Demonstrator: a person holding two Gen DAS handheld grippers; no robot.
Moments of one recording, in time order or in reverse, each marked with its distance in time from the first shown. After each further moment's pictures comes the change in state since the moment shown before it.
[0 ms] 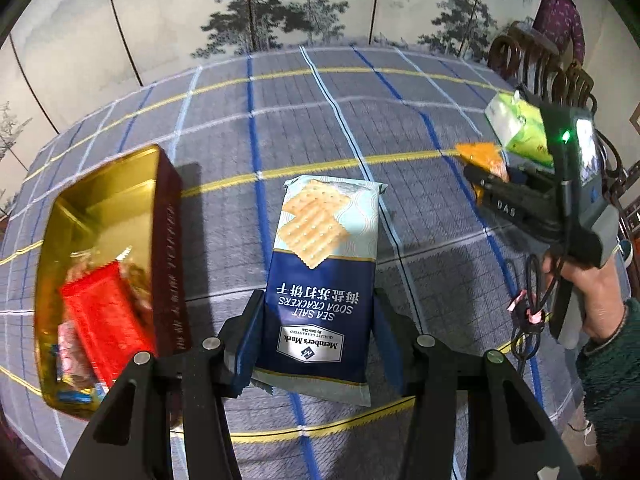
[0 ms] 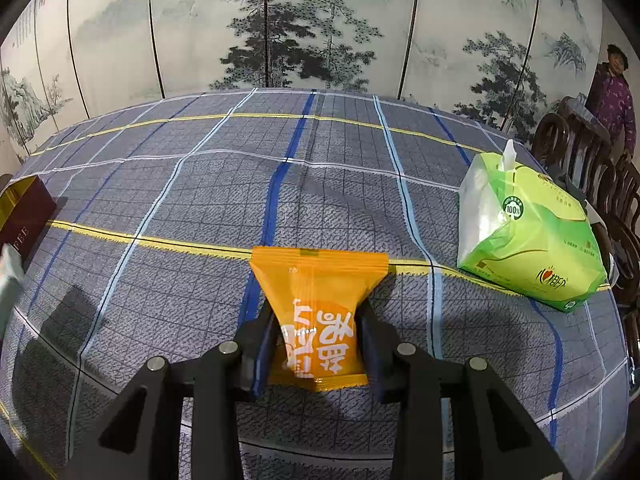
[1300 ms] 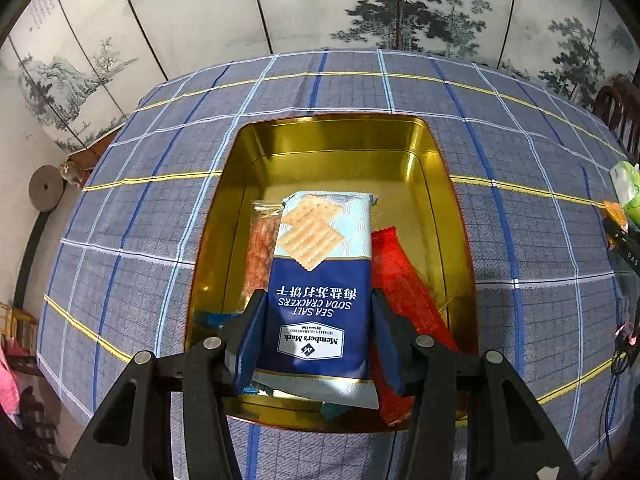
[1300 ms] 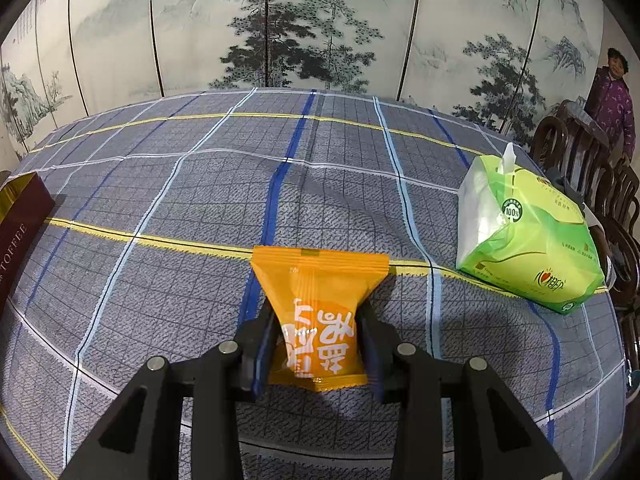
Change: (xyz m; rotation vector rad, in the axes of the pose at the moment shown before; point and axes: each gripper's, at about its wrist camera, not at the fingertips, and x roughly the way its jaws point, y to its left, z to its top) left arm -0.019 0.160 -0.030 -0.227 0.021 0.266; right arm -0.002 0.003 0.000 -0.007 -0.002 -0.009
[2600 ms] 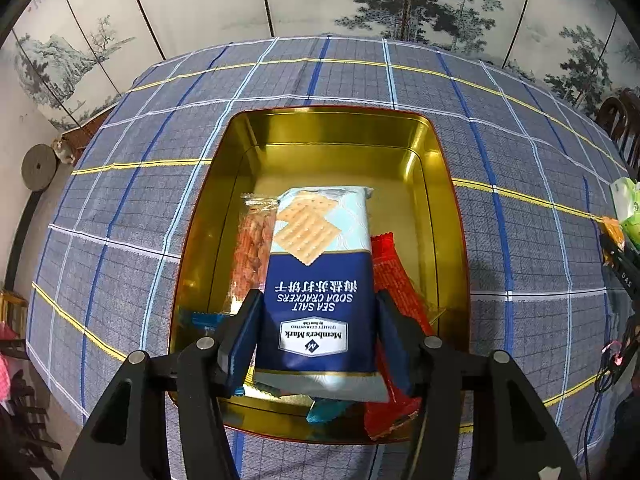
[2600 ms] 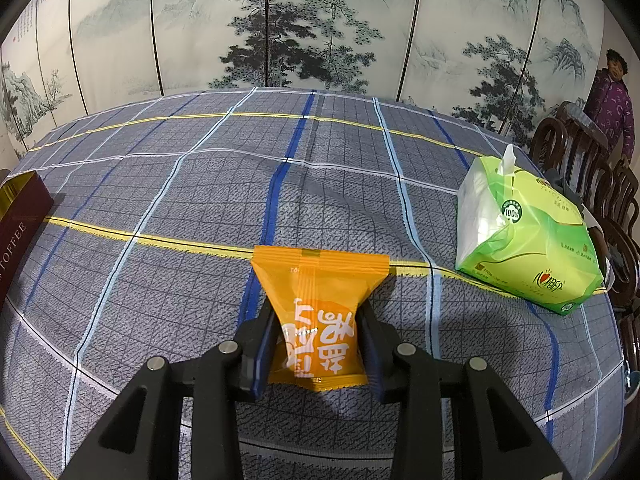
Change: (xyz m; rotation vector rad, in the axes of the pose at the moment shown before) left arm 0.010 0.004 0.012 -0.049 0.064 -0.034; right arm -0.001 0.000 0.000 -0.001 -0.001 -0.002
